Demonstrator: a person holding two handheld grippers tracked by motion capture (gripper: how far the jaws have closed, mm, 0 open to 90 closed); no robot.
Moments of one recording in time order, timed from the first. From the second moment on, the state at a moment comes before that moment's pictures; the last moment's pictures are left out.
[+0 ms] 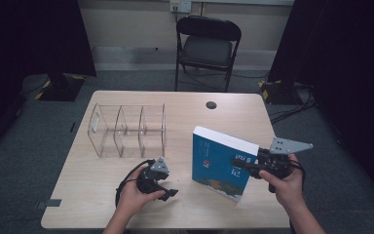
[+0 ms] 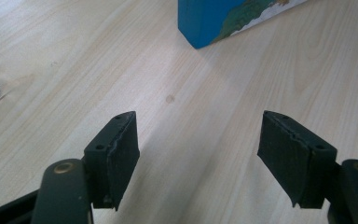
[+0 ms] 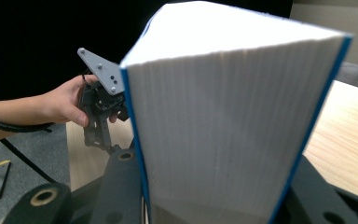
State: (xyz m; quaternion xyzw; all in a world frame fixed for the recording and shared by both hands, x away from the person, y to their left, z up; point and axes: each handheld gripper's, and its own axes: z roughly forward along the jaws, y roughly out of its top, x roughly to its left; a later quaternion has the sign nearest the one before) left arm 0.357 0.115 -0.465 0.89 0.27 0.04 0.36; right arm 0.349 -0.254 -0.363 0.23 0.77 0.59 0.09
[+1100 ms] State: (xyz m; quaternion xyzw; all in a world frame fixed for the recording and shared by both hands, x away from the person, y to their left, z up) left arm 0.384 0.075 -0.384 0.90 0.21 0.04 0.38; right arm 0.346 -0.266 -0.371 0.20 0.78 0.59 0.09
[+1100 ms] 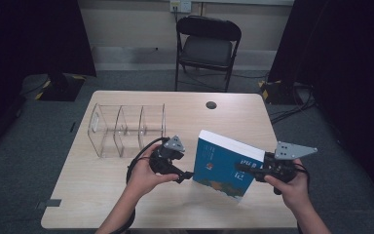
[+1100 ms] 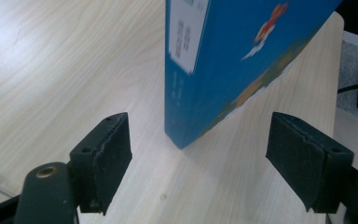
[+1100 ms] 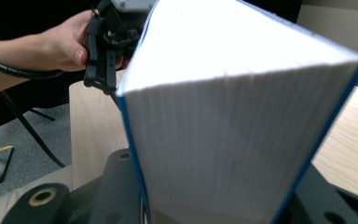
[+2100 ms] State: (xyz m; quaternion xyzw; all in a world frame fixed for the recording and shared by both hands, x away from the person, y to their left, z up) left arm 0.398 0.037 -0.333 0.91 0.16 0.06 0.39; right arm 0.345 -0.266 -0.370 0.20 0.78 0.58 0.09
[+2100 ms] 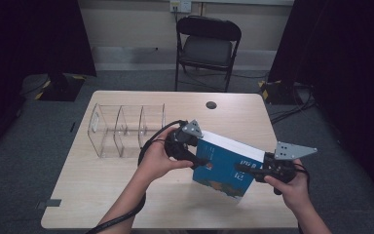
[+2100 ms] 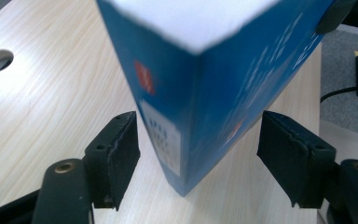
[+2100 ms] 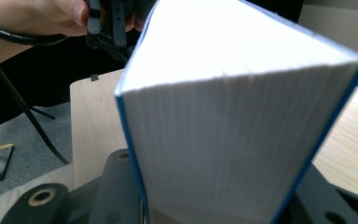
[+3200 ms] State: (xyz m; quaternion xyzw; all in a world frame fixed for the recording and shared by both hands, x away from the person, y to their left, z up) left arm 0.384 0.037 -0.316 0.93 0.12 0.03 0.35; right arm 0.349 -0.270 -0.389 0.20 0.78 0.59 0.08
